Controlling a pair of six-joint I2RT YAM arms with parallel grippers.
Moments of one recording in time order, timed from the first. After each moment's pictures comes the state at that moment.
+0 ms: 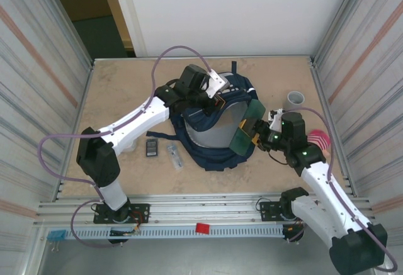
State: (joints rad) left arm -0.73 1.72 1.56 -0.51 0.30 0.07; right arm 0.31 0.81 0.57 -0.30 -0.49 1.06
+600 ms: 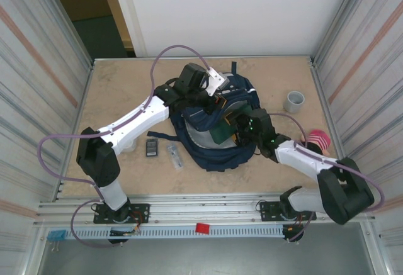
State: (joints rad) left arm -0.73 1.72 1.57 -0.50 0.33 -0.01; right arm 0.50 1.30 0.57 0.15 -0.18 1.54
